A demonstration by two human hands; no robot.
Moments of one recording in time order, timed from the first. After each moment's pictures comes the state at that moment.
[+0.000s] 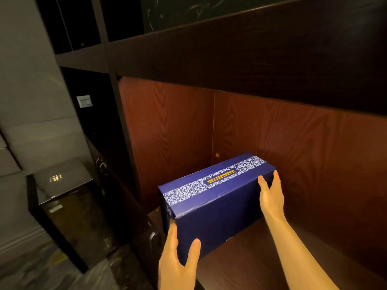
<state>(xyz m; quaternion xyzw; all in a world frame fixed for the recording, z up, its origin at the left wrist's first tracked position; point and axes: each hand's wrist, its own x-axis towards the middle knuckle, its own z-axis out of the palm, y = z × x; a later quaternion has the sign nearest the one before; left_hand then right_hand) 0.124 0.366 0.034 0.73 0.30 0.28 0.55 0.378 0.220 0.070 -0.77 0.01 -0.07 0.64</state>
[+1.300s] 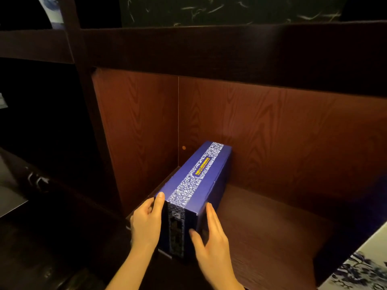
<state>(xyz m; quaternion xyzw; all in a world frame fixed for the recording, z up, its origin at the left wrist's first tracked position) 0.145 0.482 0.063 0.75 0.17 0.26 0.59 0.127 0.307 0.031 -0.84 -0.11 -0.14 0.52</state>
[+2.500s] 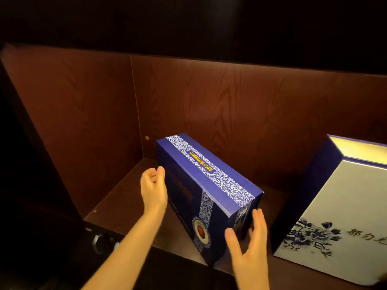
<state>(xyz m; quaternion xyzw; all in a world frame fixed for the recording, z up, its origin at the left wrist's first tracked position) 0.234 0.372 0.060 0.69 0.15 0.23 0.67 0.077 0.172 0.025 -0.77 0.09 -0.25 0.58</state>
